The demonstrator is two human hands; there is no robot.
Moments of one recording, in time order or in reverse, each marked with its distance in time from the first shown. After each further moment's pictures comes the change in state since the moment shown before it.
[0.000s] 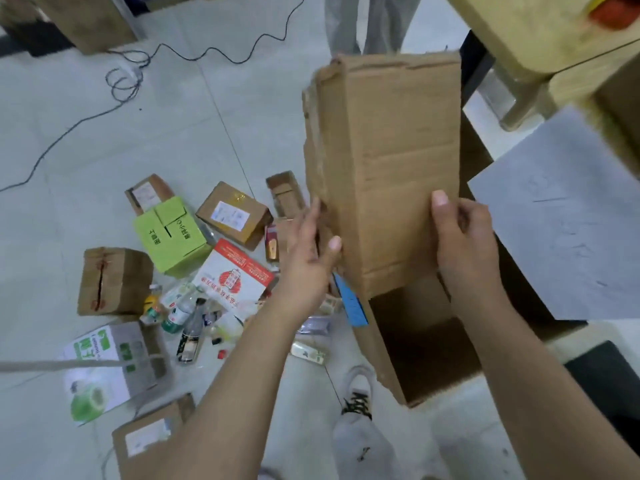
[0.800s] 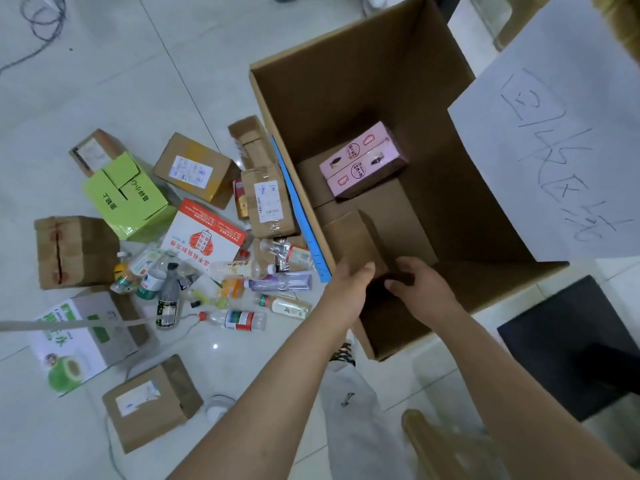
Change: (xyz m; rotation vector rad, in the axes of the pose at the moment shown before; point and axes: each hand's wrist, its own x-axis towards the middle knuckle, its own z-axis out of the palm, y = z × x) left_hand -0.031 -0.077 0.132 -0.036 -0.207 -0.745; right_hand 0.009 0.173 -0.032 -0.589 -0.443 0.291
